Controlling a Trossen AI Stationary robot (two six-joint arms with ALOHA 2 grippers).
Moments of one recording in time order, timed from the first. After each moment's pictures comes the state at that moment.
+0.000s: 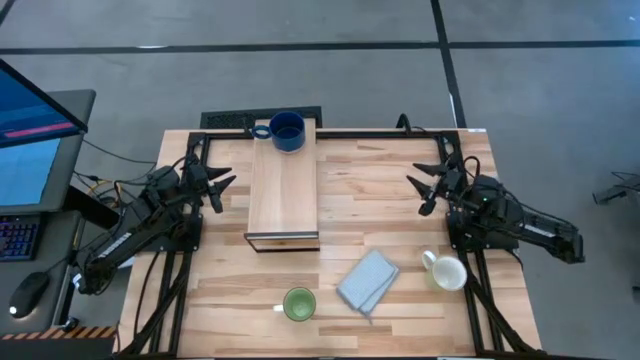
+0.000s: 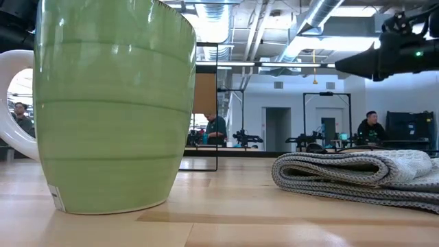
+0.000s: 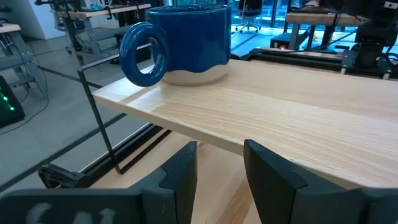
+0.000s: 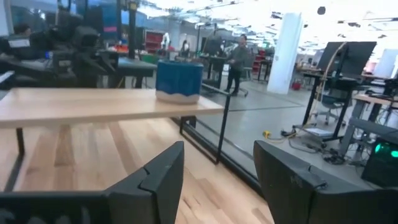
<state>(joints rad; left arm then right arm) 0.73 0.03 0.21 -0.35 0.15 0.07 -0.35 0.00 0.07 -0.01 0.14 -0.18</state>
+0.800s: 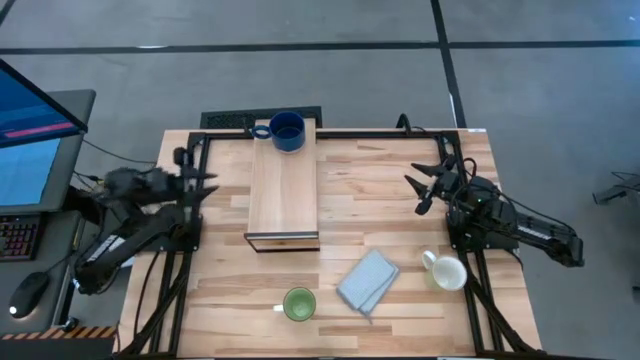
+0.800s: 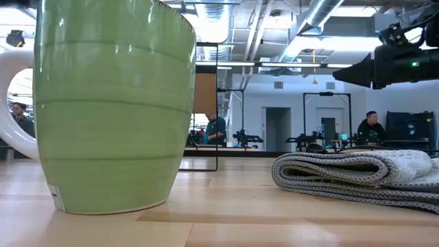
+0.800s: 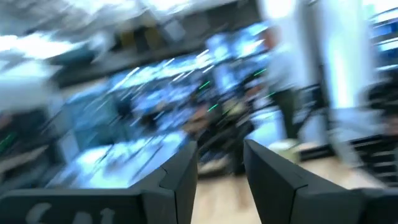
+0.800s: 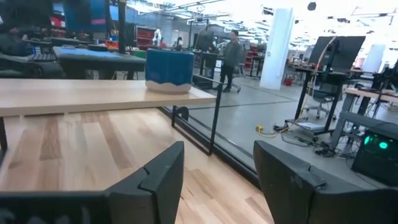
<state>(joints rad) 0.72 0.03 0.44 -0.08 0.68 0.05 -0.39 0.00 0.01 0.04 0.14 -0.18</state>
